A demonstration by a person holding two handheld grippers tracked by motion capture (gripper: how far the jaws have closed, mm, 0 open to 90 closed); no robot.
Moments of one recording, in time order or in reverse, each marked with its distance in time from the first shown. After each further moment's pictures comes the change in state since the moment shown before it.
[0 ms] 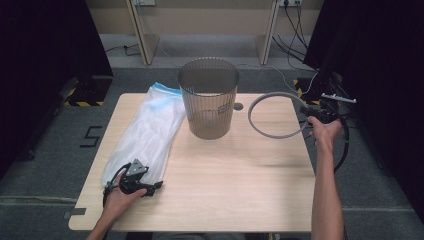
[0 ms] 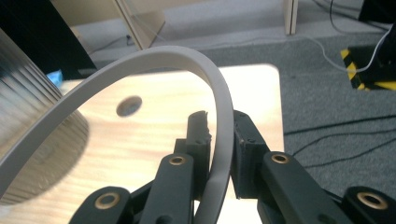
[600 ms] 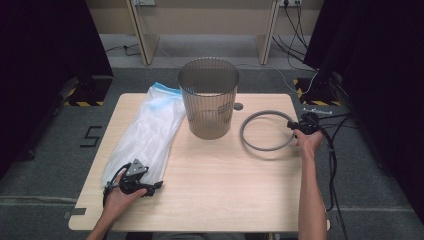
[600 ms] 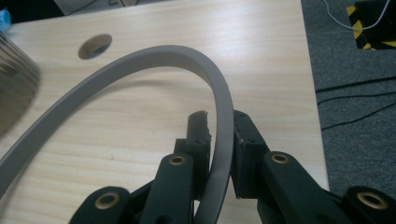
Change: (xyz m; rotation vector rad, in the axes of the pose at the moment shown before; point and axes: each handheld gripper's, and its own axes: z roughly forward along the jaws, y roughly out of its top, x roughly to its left) left arm 0.000 0.000 0.000 -0.002 0.000 -0.002; right arm -0.001 -0.054 0.058 0.134 -0.040 0.003
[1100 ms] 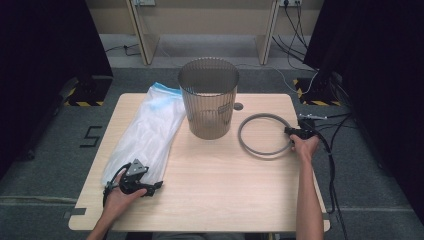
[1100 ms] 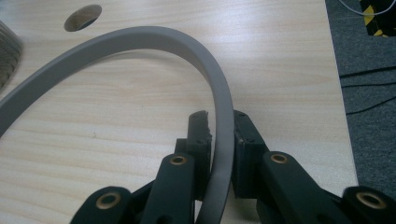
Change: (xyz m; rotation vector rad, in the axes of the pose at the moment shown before) left arm 0.000 0.000 0.000 0.002 0.000 0.002; right arm -0.005 -0.019 0.018 0.037 0.014 -0.005
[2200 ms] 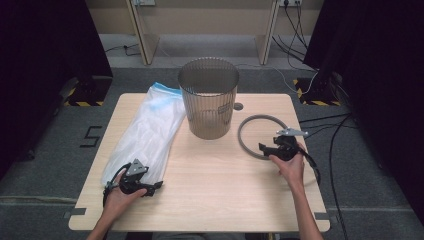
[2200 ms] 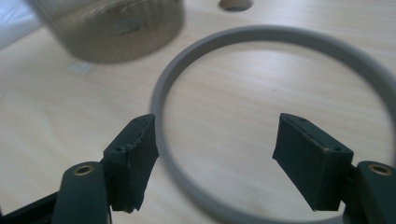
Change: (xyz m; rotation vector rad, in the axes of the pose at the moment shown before) left arm 0.000 0.000 0.000 -0.001 0.000 -0.001; right arm 0.111 -0.048 -0.063 -0.041 0.119 -0.289
